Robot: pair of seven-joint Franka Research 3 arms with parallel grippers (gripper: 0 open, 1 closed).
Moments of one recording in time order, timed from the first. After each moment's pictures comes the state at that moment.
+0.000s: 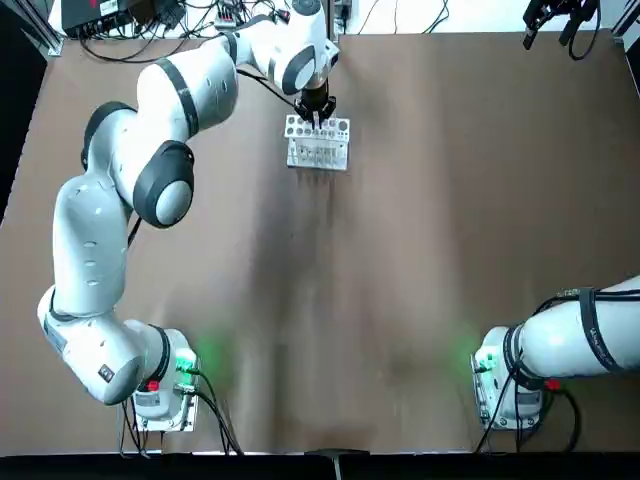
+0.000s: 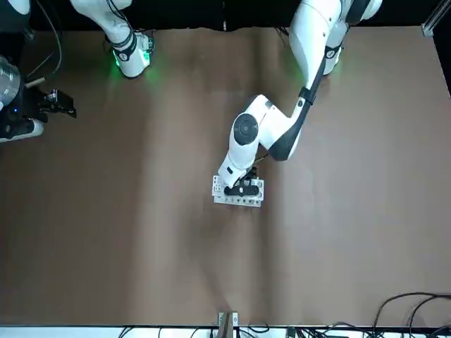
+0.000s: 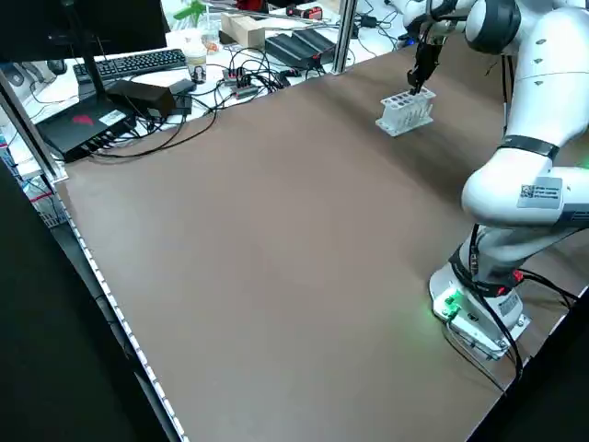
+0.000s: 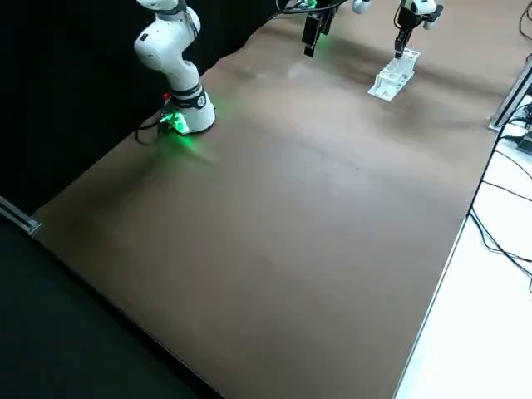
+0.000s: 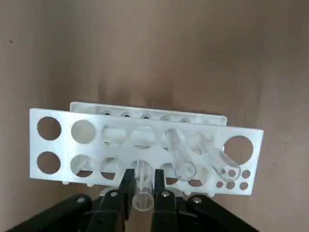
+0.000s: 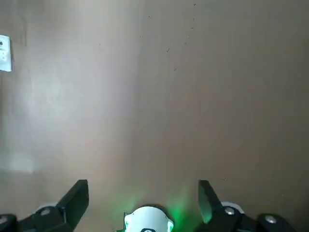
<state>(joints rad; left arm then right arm) -0.65 0.71 -0.08 -1.38 0.02 2.12 -0.73 0.15 0.01 -0.12 -1.59 0.03 1.41 -0.10</state>
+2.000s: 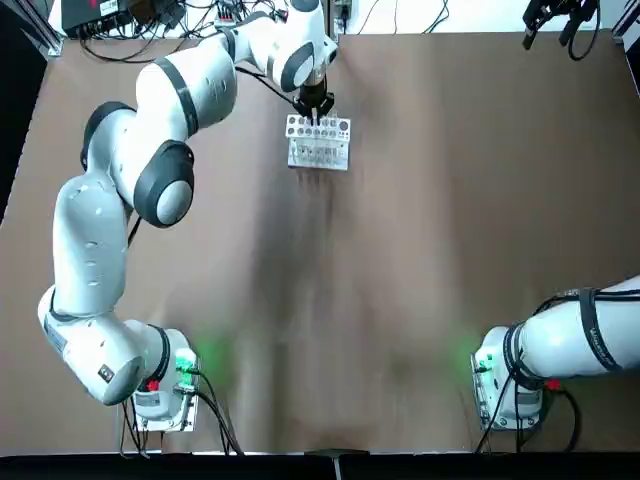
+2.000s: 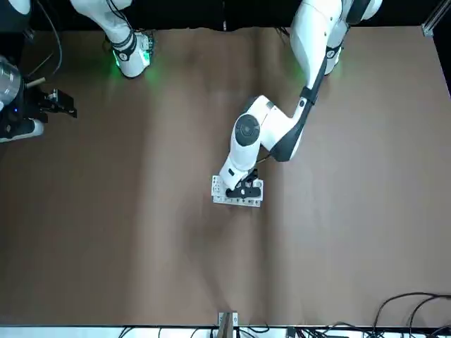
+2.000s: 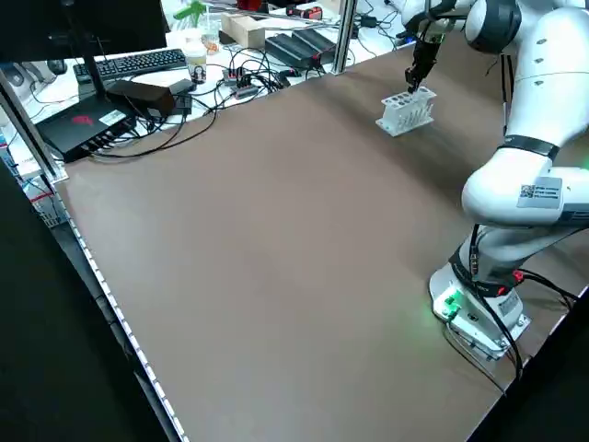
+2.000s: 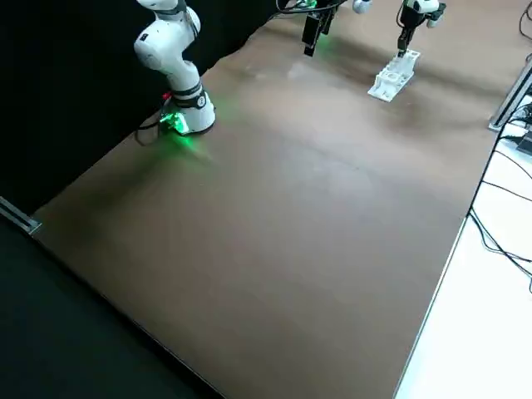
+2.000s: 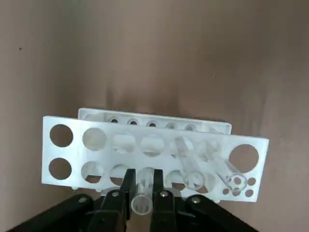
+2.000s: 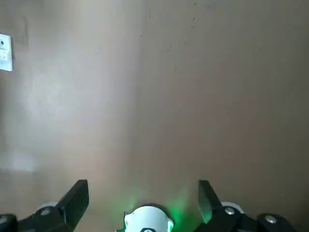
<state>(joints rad) -0.65 0.71 -0.06 -1.37 0.02 2.12 -0.73 0.15 0.01 -0.12 -1.59 0.03 1.40 -0.10</state>
